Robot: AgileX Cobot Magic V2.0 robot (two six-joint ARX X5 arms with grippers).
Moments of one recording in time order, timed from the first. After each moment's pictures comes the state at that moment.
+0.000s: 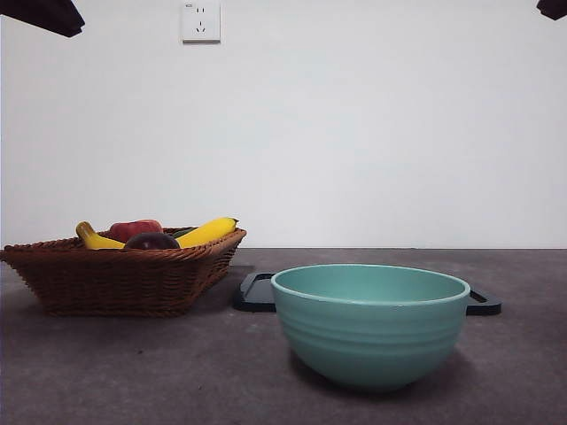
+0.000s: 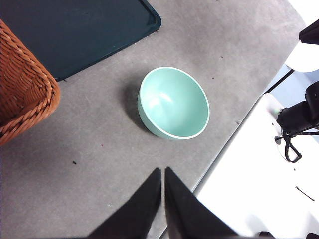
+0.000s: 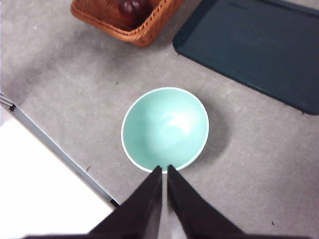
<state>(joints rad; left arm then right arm) -0.33 0.97 1.00 -0.92 0.65 0.13 0.60 0.71 0.90 -0.92 -0.24 0.21</state>
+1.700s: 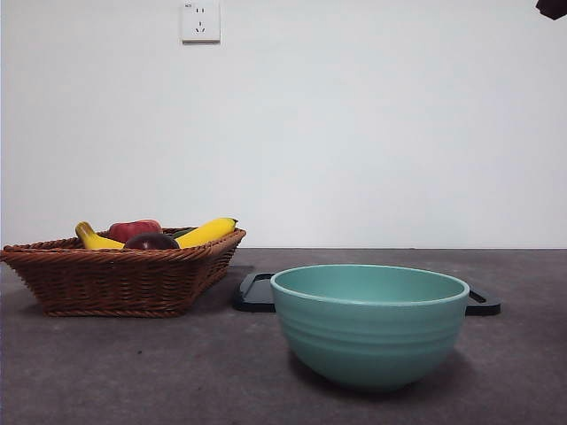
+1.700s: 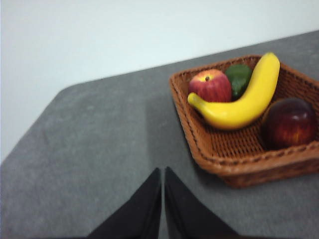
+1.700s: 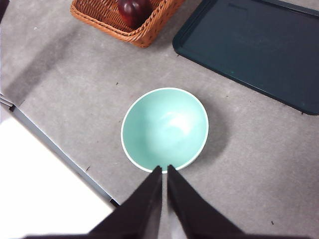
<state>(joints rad) 0.02 0.00 0.04 -0.15 0.08 0.22 0.60 0.71 0.90 -0.92 -0.24 0.21</state>
